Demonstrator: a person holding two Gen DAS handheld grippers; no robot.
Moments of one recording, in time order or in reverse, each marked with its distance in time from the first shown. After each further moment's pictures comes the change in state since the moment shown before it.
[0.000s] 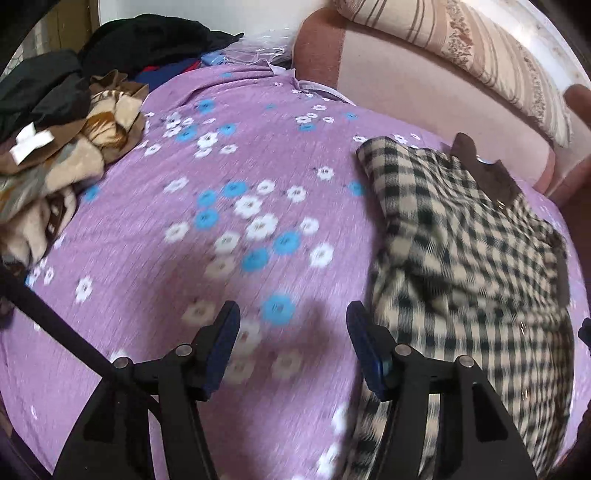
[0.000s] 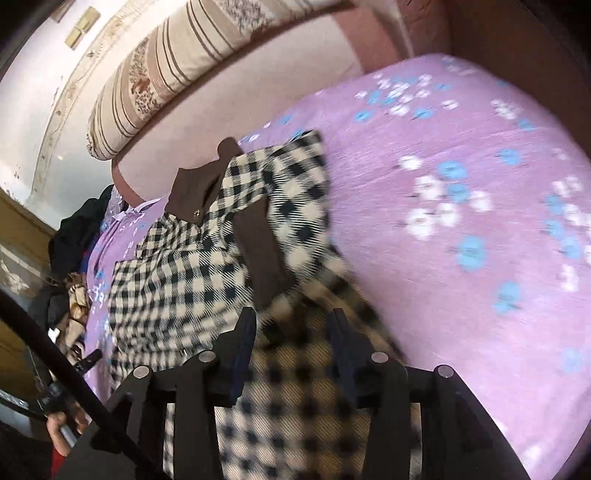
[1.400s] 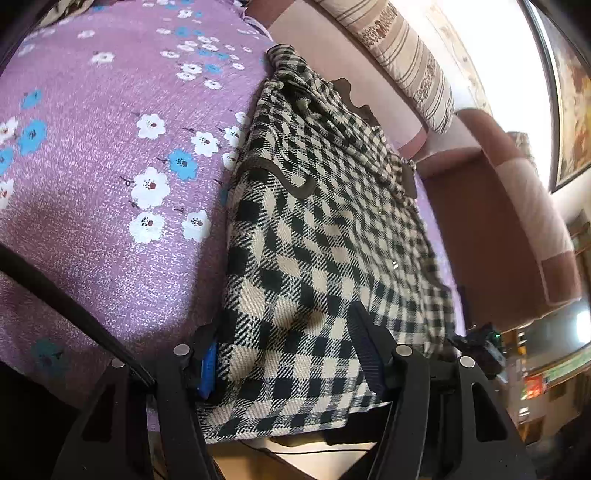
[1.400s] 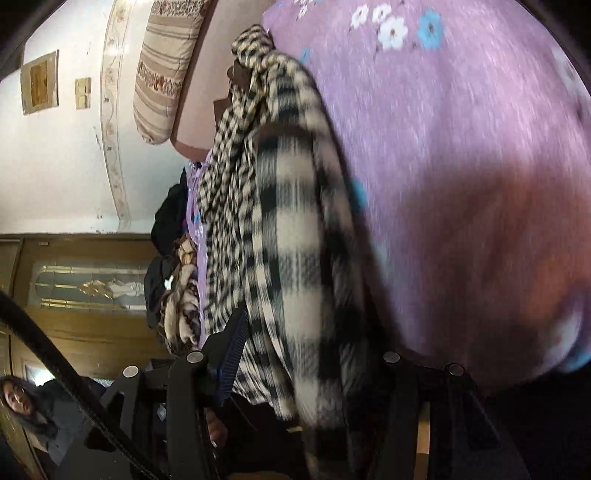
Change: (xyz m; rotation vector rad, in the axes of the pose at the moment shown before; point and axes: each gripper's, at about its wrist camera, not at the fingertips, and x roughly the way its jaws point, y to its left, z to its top) left arm -0.080 0.024 -0.207 -0.152 0.123 -0.605; right arm -0.068 -0.081 -0.240 0.376 0.231 0.511
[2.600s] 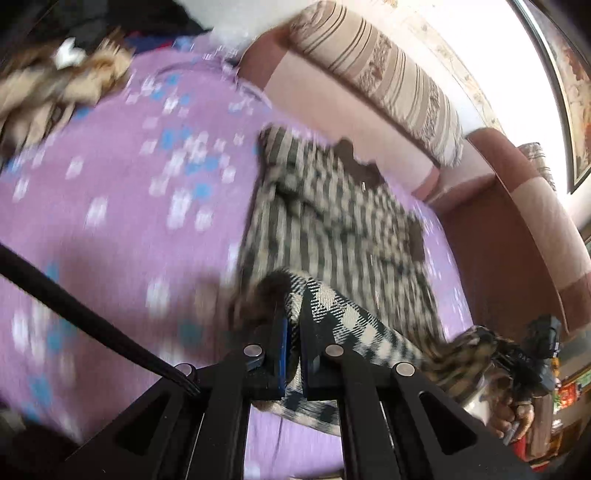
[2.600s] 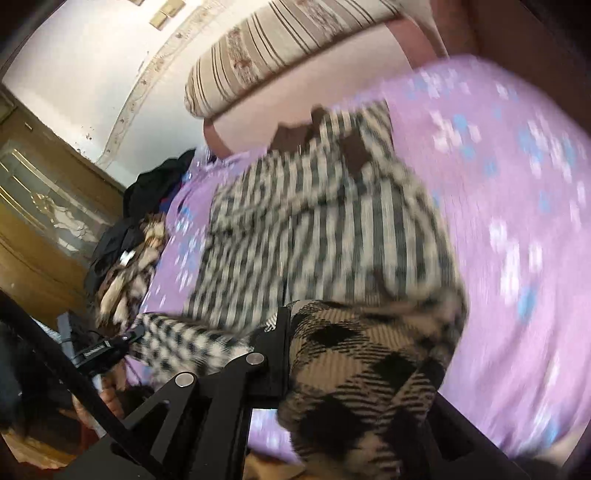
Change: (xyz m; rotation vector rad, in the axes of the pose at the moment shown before) left arm -0.037 -0.043 0.120 0.077 -0.145 0.140; right arm 0.009 0.162 0.048 -0.498 -0.165 -0.307
